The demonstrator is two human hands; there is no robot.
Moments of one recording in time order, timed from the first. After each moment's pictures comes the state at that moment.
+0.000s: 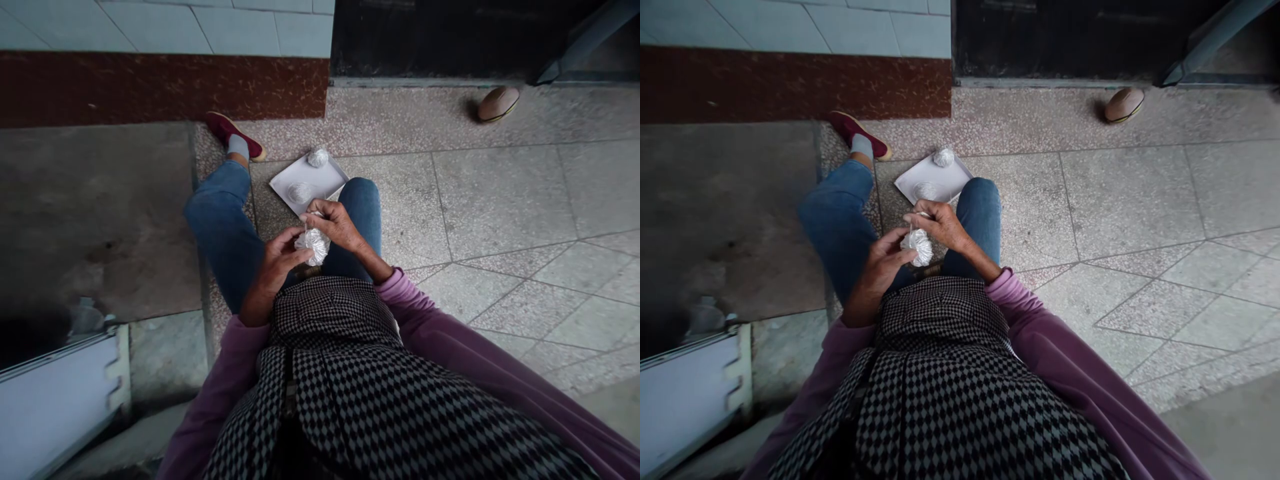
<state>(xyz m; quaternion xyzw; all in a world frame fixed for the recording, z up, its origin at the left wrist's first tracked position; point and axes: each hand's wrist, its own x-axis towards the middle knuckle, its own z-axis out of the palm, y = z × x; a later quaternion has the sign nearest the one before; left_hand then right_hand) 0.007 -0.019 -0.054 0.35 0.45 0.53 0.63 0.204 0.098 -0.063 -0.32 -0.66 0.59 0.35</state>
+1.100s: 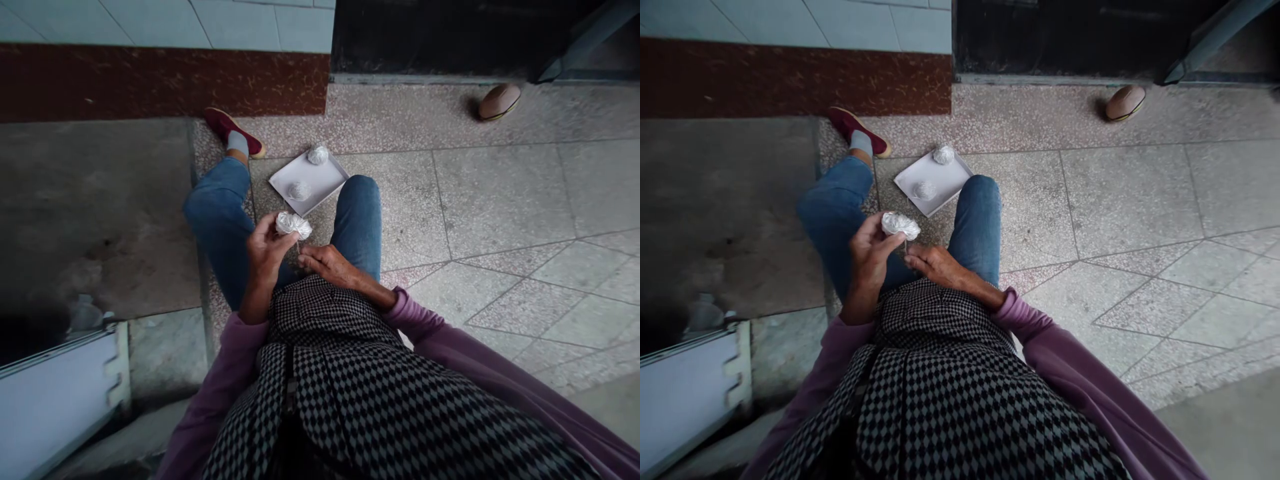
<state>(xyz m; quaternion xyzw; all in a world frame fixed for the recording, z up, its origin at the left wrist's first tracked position) 0.003 -0.005 -0.068 0.35 0.55 0.59 0.47 0.209 0.009 -0.057 -0.30 -0.68 0.63 0.23</state>
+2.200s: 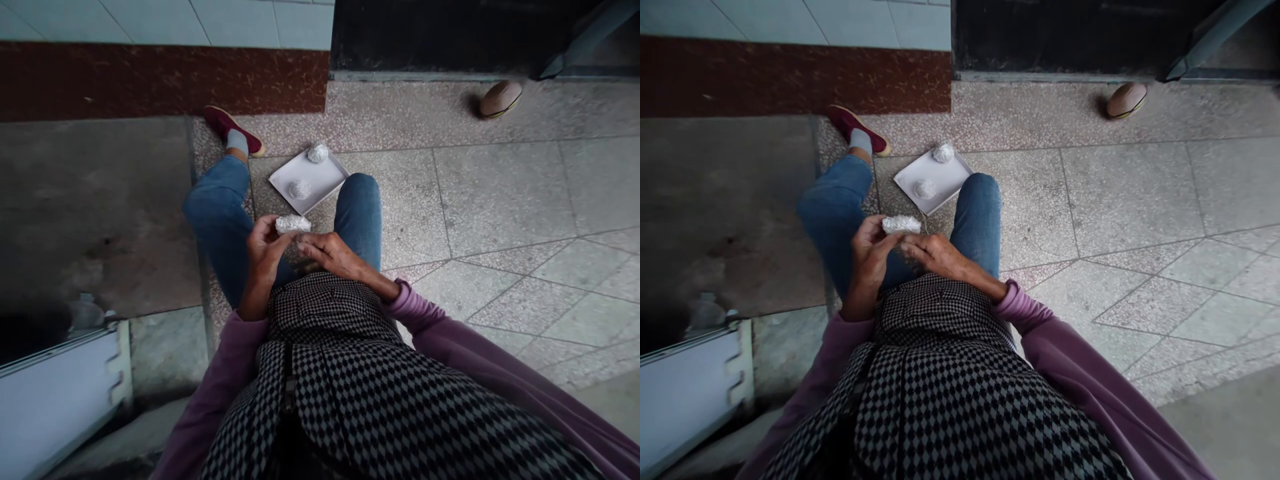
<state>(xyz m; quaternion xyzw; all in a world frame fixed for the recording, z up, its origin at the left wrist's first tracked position) 0.003 -0.006 -0.066 0.32 0.56 0.59 0.48 0.211 0.029 -0.035 -0.30 -0.69 0.61 0.24</state>
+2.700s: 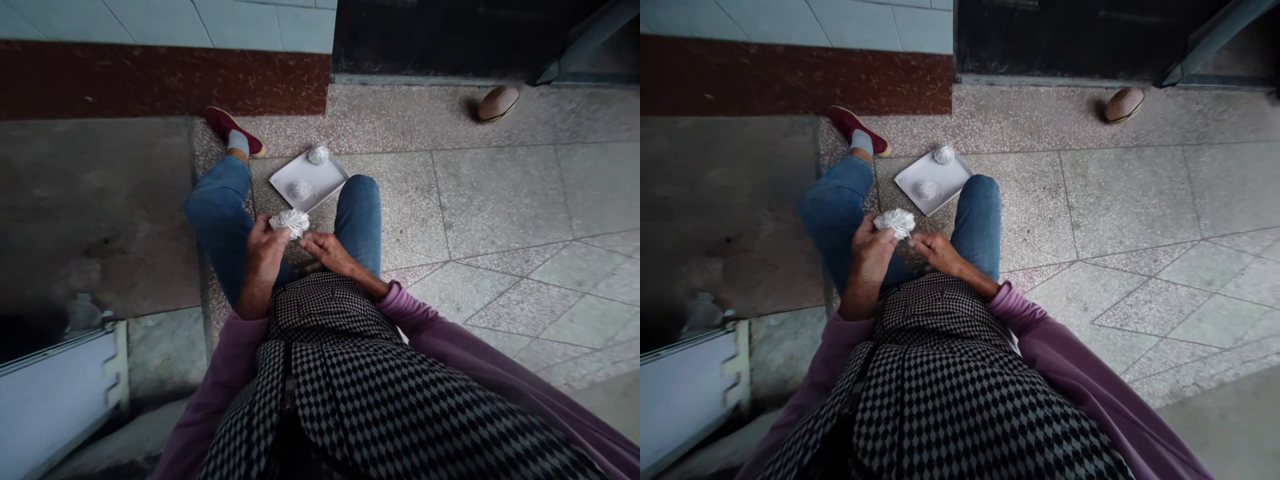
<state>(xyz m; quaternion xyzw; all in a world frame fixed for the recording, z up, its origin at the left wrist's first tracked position) 0.002 -0.001 -0.070 0.29 0.49 0.62 0.53 0.197 0.029 -0.067 -0.36 -0.63 0.64 0.24</state>
